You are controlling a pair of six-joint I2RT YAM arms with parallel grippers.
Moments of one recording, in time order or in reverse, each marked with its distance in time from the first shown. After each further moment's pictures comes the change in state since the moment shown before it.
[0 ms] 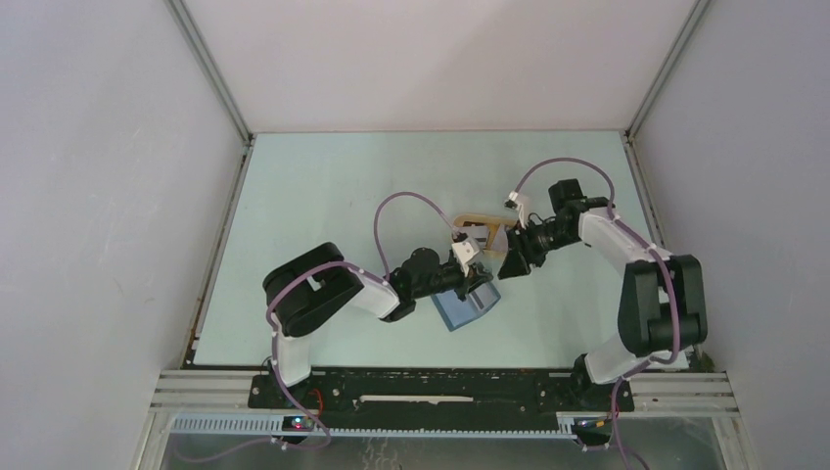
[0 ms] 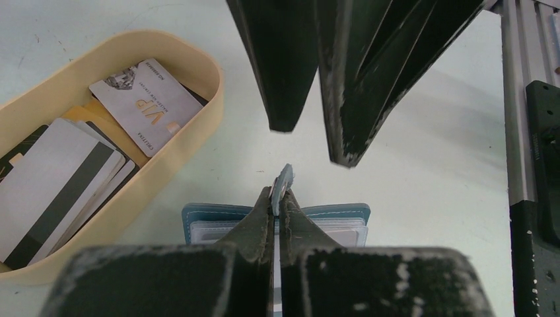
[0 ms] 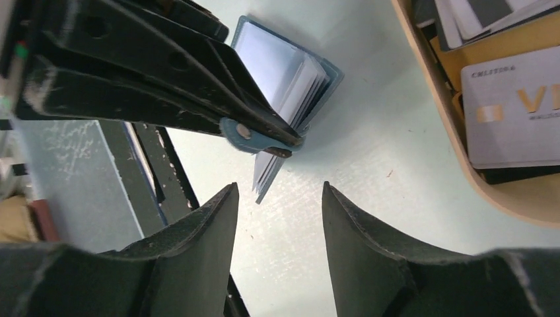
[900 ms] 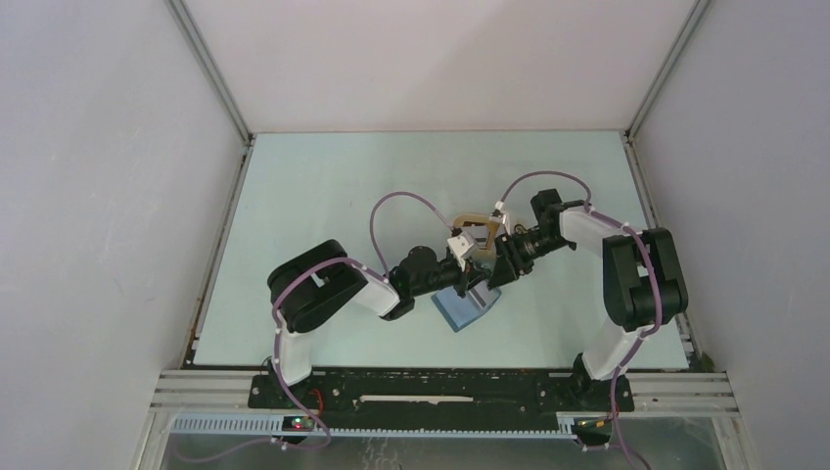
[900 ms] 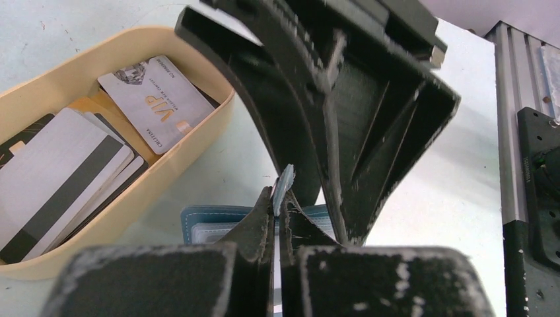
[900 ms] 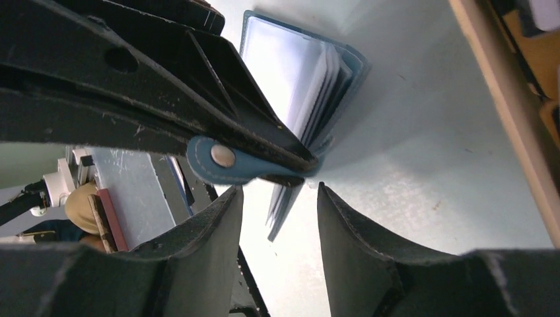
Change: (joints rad) left arm 0.026 0.037 0.002 0.063 0.005 -0.085; right arm 0.047 0.207 -0.008 0.027 -0.074 0.085
